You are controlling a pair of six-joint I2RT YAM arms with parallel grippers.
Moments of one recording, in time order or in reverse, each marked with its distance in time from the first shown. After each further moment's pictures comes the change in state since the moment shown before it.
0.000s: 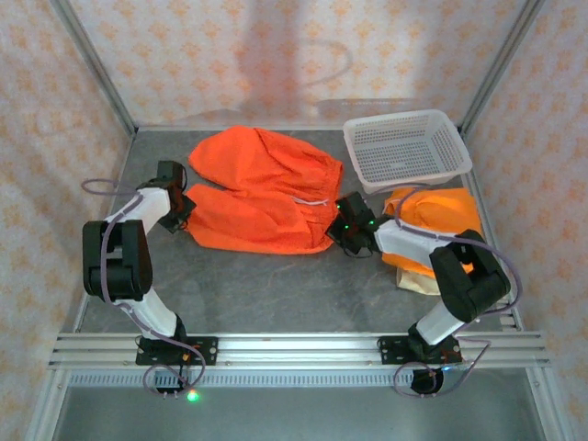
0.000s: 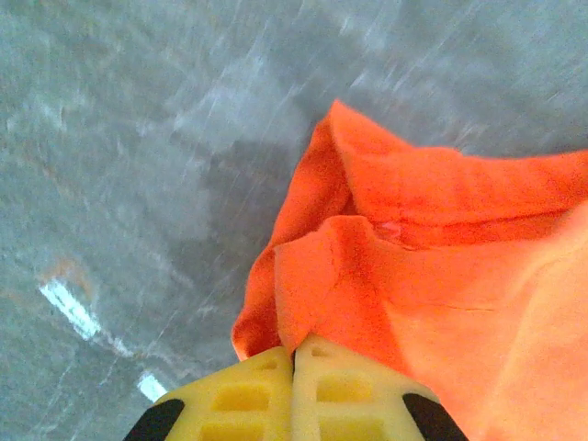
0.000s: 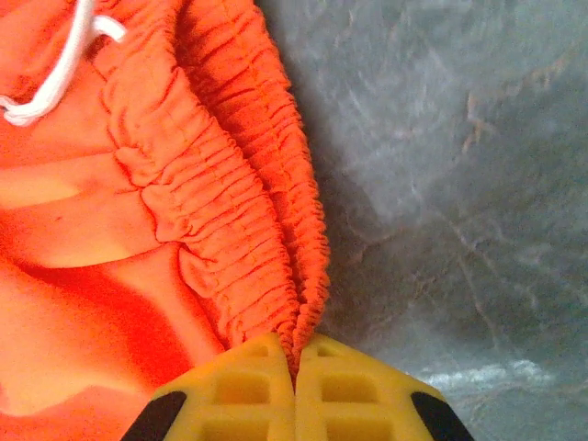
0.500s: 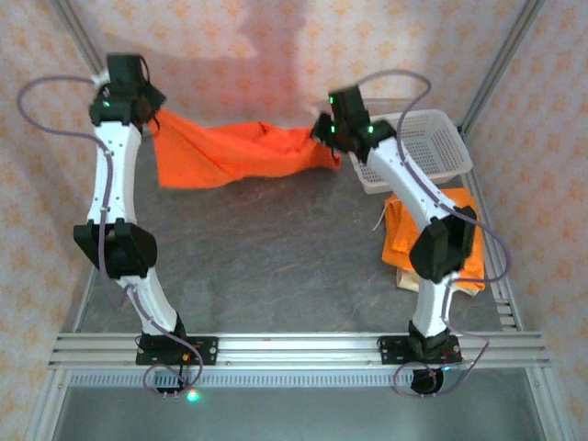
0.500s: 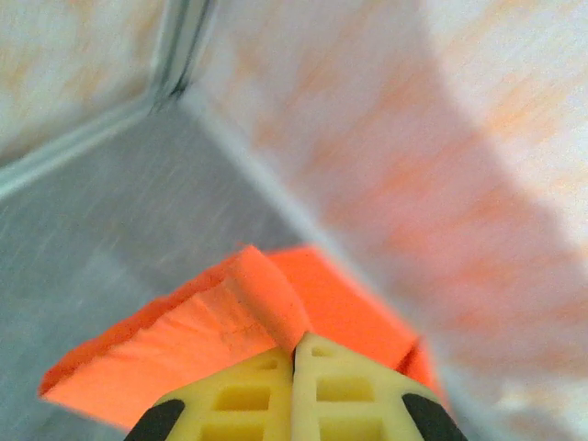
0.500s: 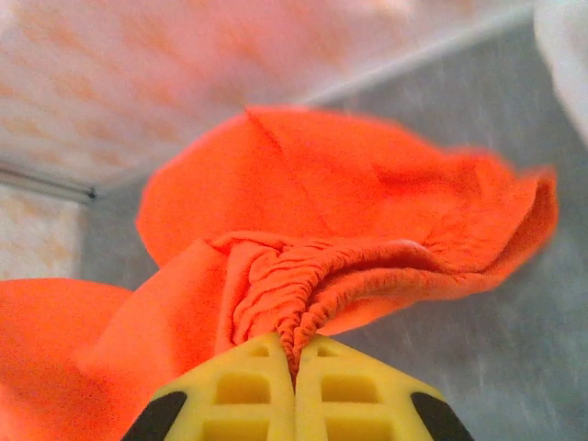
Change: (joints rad) left arm 0.035 0.231 1.213 -0.349 -0.013 0.070; right arm -0.071 0.373 1.236 -0.475 0.045 -0.381
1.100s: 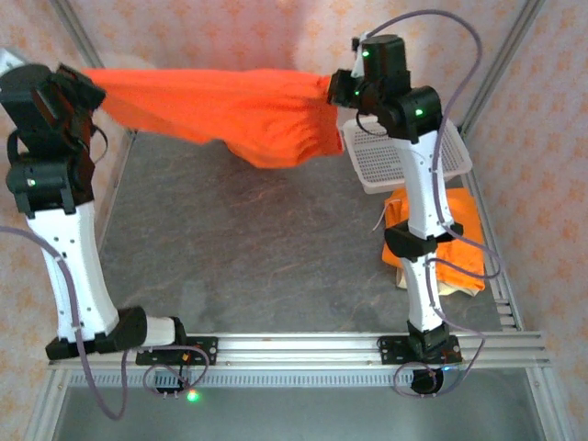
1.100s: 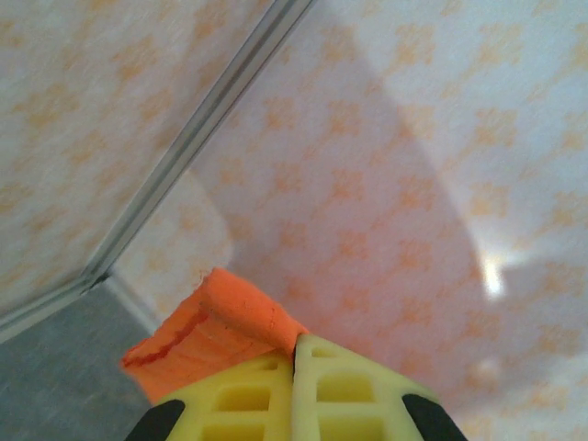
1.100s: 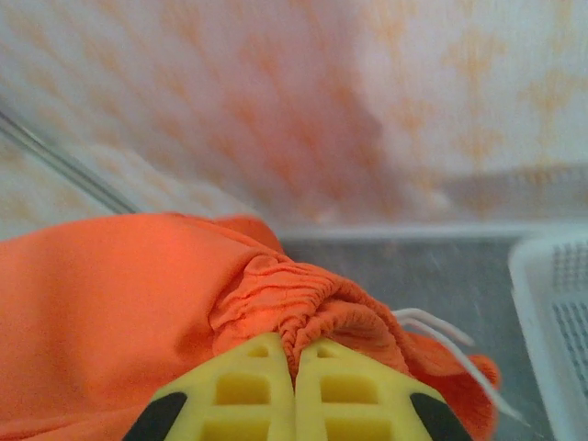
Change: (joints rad) left arm 0.061 -0.591 -0.269 0.112 -0.015 0.040; right arm -0.003 0.267 1.035 -0.649 0.023 -0.273
